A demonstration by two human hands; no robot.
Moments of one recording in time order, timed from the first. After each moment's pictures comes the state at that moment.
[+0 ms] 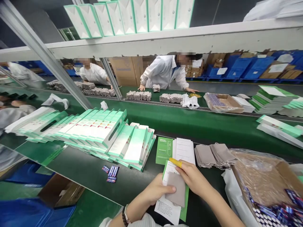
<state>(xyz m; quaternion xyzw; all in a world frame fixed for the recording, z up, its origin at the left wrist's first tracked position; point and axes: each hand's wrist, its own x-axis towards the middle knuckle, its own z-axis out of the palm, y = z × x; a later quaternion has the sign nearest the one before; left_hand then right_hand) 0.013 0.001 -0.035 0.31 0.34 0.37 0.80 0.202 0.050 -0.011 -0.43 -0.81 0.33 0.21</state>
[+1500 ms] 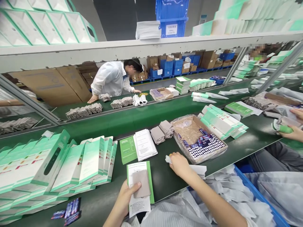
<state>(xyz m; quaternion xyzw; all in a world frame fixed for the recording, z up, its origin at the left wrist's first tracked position) 0.004 -0.036 -0.063 0.35 0.49 0.32 0.73 0.280 -0.049 -0.054 -0.75 -0.61 0.20 0.17</state>
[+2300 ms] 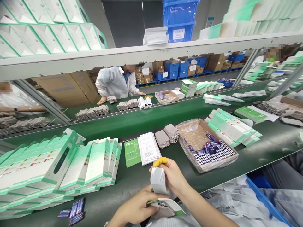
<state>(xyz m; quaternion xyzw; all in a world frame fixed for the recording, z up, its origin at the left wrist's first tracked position) 0.029 -0.024 0.001 0.80 0.15 0.05 0.57 0.205 -0.048 0.011 -0.39 -0.20 0.67 0.60</state>
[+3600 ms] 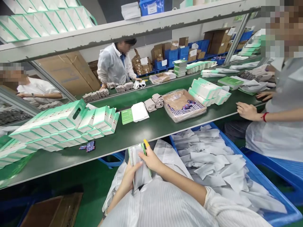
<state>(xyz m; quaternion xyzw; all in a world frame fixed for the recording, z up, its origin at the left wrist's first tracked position) 0.021 -0.237 -0.095 0.39 0.45 0.41 0.69 0.147 -0.222 -0.124 -0.42 -0.43 0.60 0.53</state>
